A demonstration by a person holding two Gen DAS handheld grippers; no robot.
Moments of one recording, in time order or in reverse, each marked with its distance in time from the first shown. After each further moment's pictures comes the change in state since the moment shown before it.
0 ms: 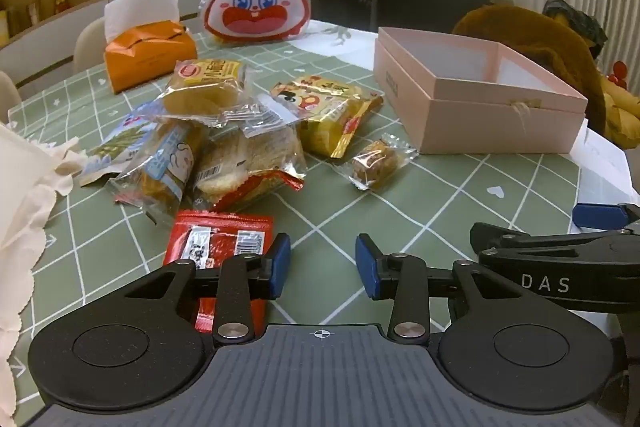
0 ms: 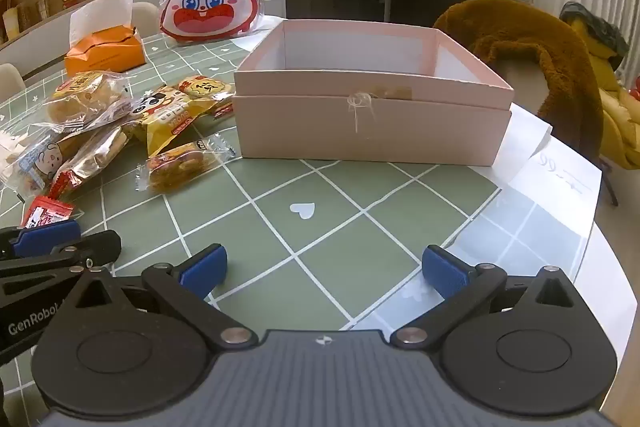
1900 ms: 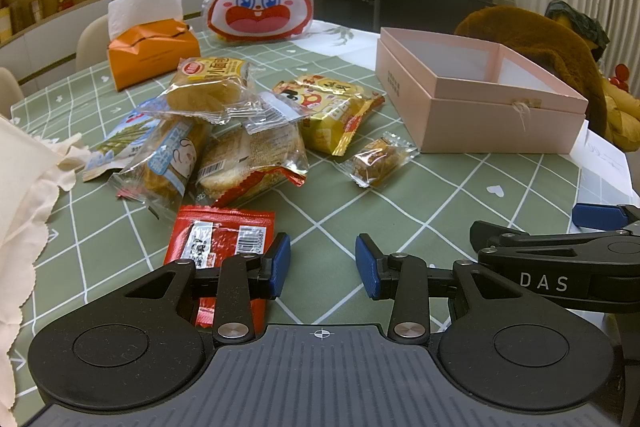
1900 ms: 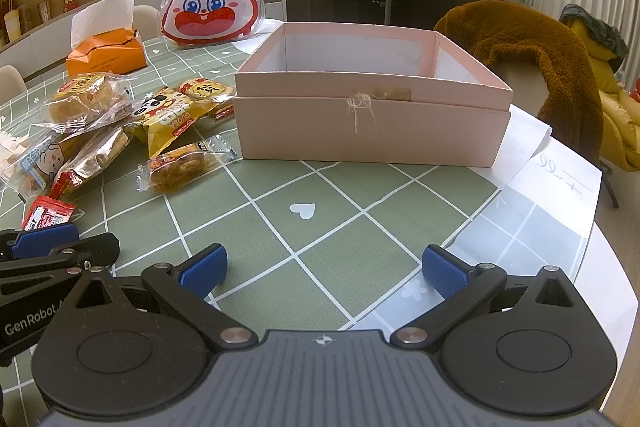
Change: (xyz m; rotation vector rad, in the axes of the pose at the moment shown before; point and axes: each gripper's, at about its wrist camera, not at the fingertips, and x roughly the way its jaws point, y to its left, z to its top) left arm 0.001 0.000 0.000 -0.005 -0.001 -0.004; right arm -0.002 -0.001 -0.002 -0.002 -0.011 -0.001
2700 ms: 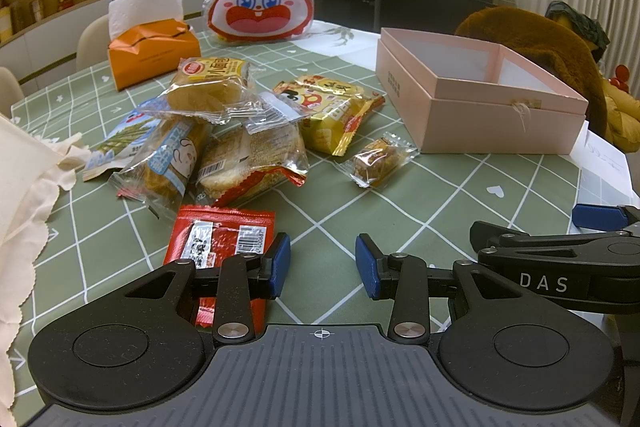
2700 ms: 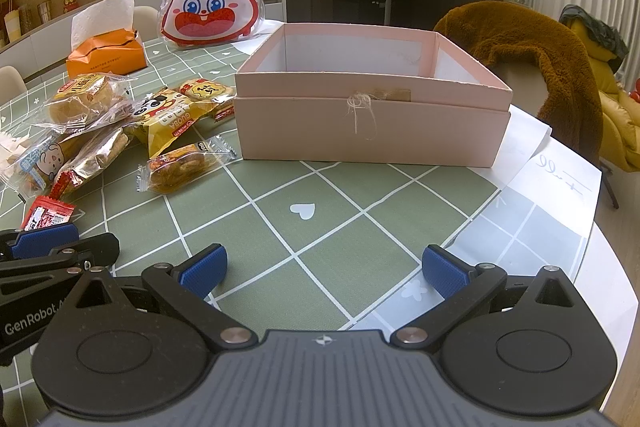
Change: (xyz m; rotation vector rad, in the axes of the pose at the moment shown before) left arm 0.001 -0.002 0.001 -0.001 -0.001 -0.001; right arm 0.000 0.000 0.000 0.000 -0.002 0.000
